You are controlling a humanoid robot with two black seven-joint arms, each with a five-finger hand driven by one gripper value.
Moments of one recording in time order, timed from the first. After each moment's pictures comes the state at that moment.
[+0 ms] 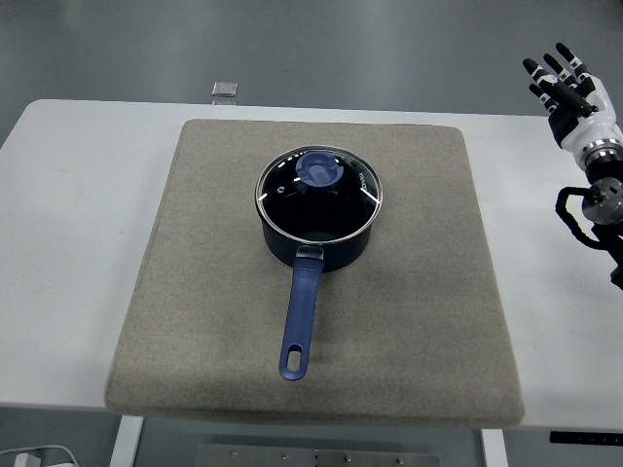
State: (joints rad) left arm -0.02 0.00 -0.03 -0.08 0.12 -0.05 0.08; right arm 0.99 -0.27 0.46 0.45 0.14 0.05 0.36
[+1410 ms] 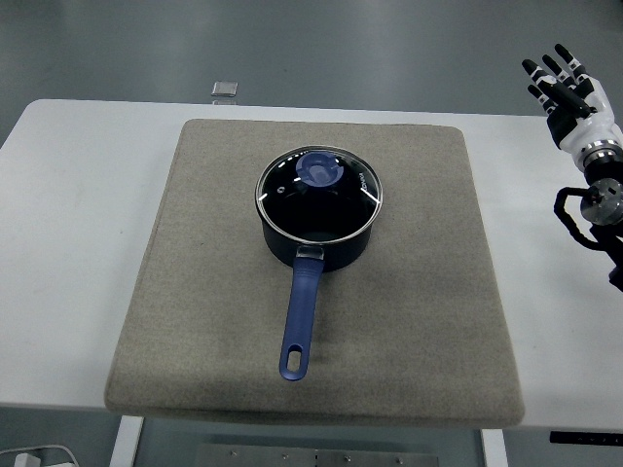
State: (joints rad) left arm -0.01 0.00 -0.03 -0.08 0.12 -0.05 0.08; right arm 0.98 -0.27 0.46 0.45 0.15 0.05 0.36
